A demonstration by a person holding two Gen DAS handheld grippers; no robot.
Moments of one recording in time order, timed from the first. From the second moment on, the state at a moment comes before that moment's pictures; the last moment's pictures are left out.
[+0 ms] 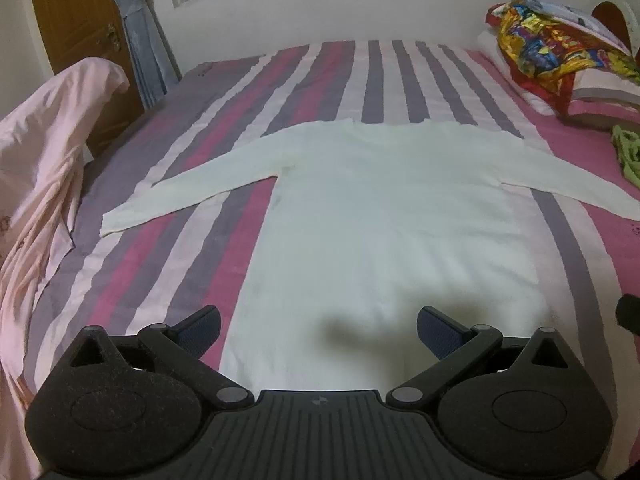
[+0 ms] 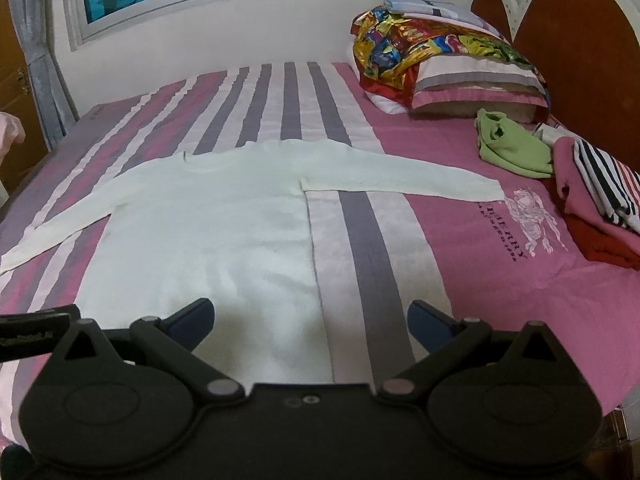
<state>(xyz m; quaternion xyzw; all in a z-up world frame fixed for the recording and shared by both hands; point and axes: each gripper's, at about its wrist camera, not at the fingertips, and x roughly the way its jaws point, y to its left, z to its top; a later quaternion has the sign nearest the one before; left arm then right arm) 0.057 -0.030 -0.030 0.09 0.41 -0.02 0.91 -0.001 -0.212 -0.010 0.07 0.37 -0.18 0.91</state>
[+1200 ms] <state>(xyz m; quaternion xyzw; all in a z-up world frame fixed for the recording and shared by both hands) 0.235 -0.105 -0.085 0.09 0.43 -0.01 0.90 0.161 -0.315 -0.069 0.08 0.40 -0.22 0.89</state>
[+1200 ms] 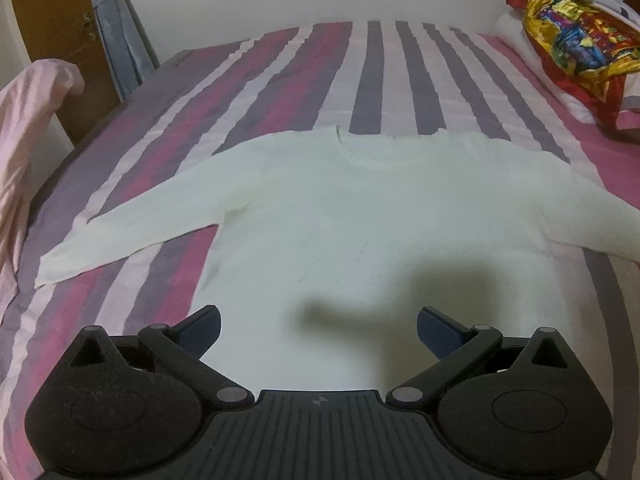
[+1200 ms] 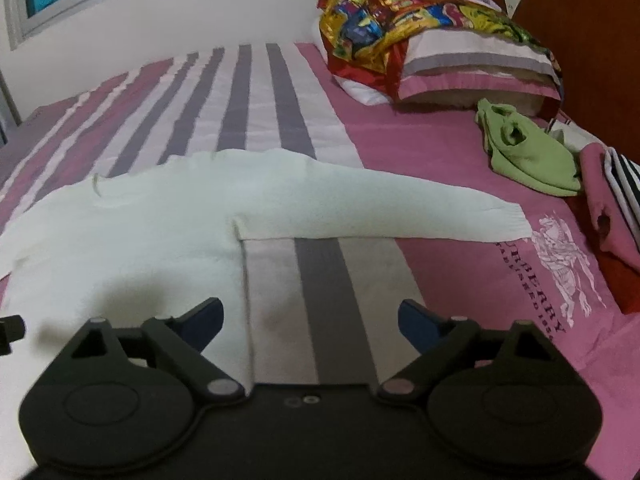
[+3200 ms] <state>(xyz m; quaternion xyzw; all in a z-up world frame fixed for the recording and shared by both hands) 0.333 -0.172 -0.147 0.12 0.45 -0.01 0.89 0.195 -0.581 -0.139 0.24 0.31 -0.36 0.85</state>
